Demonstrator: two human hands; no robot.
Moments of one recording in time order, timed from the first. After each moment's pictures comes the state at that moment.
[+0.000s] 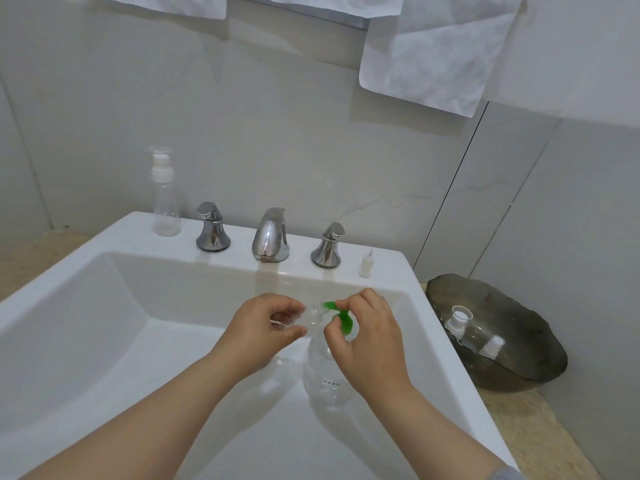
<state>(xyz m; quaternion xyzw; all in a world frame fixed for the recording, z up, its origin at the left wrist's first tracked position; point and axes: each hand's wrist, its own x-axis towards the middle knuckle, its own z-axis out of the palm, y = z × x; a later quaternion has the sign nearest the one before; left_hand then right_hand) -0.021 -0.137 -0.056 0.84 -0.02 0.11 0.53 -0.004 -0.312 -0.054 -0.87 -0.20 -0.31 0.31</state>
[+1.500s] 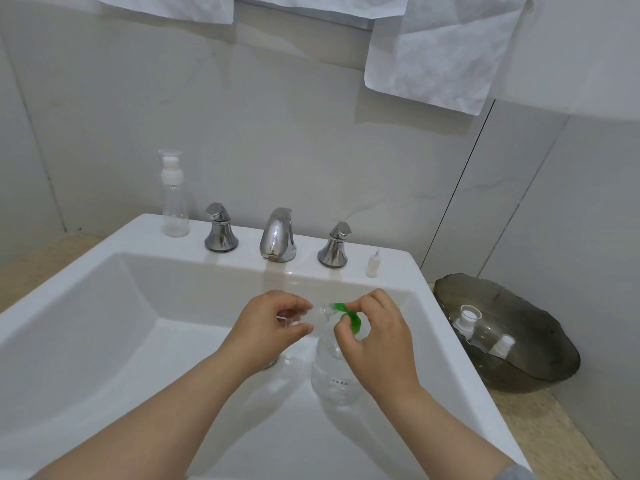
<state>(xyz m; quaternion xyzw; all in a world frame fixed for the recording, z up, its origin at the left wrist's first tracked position) -0.020 -0.136 -0.057 0.85 -0.02 0.13 0.51 -0.004 -0.313 -0.057 -0.87 -0.20 -0.32 0.33</state>
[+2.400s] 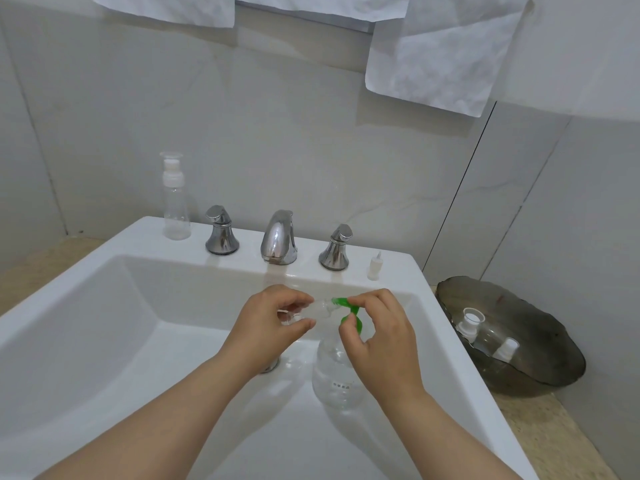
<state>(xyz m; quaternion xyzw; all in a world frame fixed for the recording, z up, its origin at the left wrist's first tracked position) -0.018 -0.136 -0.053 0.84 -0.04 0.18 0.52 -0.005 -0.313 -0.051 -0.85 -0.22 -0.34 0.35</state>
